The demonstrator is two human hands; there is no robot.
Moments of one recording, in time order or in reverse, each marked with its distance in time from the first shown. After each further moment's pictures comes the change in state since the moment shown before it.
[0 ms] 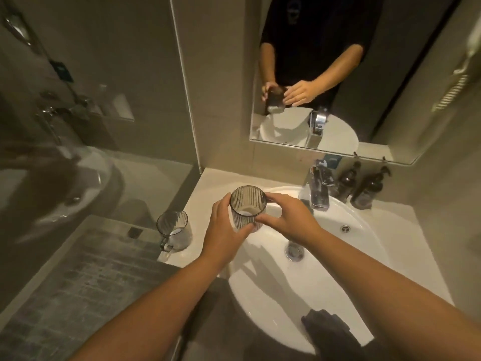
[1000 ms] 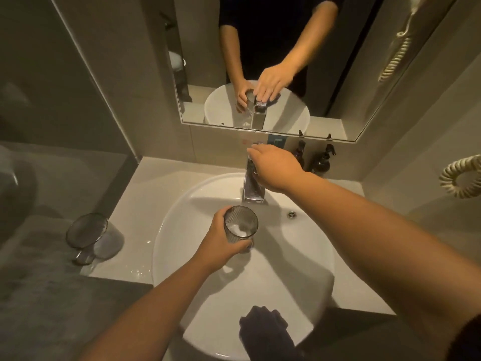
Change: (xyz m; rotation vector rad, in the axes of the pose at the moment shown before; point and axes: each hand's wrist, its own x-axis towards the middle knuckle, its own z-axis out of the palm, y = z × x) left_hand 0.006 0.008 0.145 -0.120 -0.395 -0.131; right_hand 0.059 0.106 -0.101 -0.681 -0.161 -0.034
